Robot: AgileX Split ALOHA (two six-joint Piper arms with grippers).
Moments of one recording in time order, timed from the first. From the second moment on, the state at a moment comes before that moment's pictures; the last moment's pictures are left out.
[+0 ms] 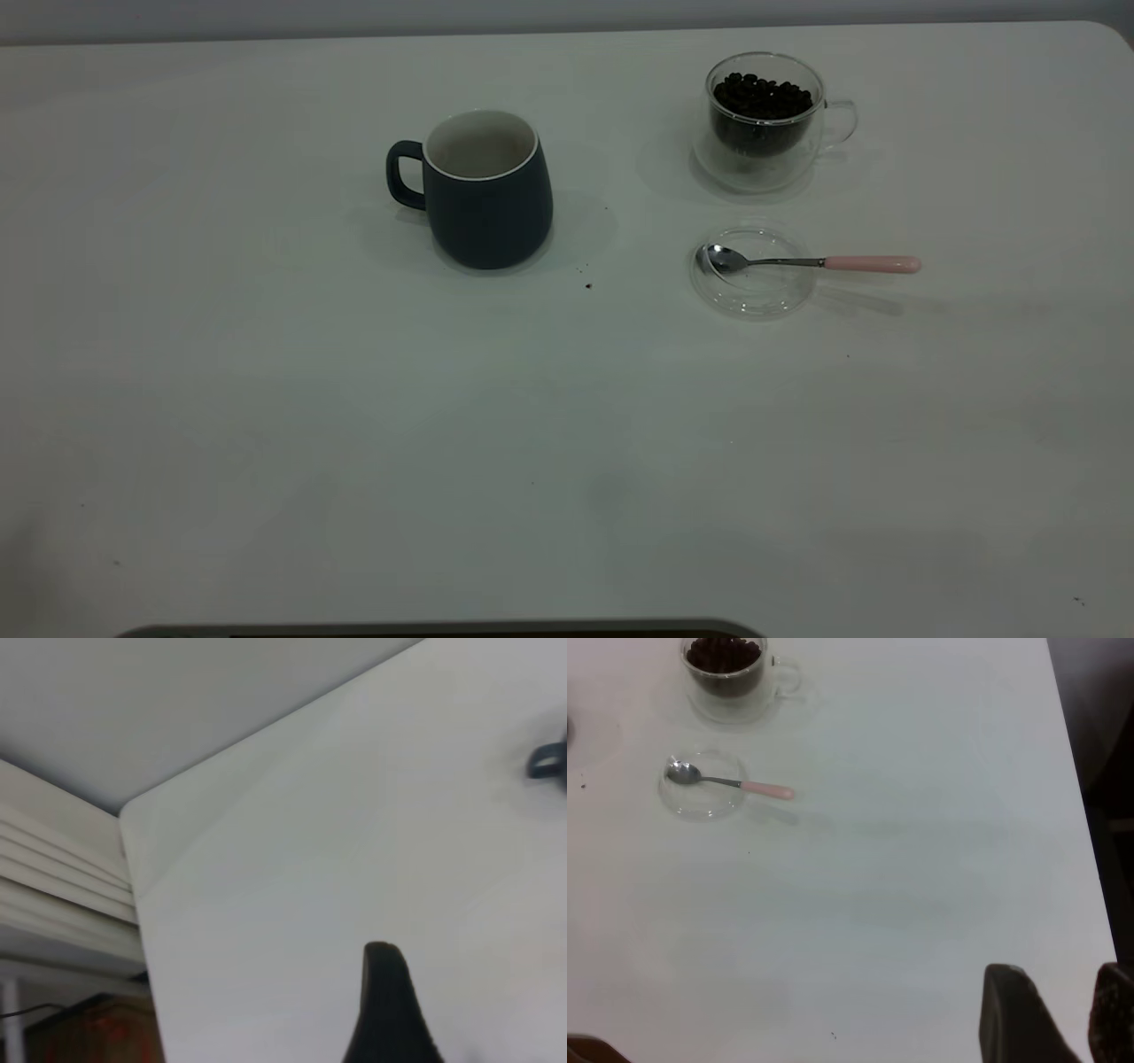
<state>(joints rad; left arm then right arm) -0.48 0.82 -1.24 0.38 1.17 0.04 0.03 0.03 -0.47 -0.02 1.13 -0.03</state>
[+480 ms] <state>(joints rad) -0.44 0.36 -0.87 0.21 1.17 -0.04 0.03 0.03 -0.47 -0.02 1.13 -0.03</state>
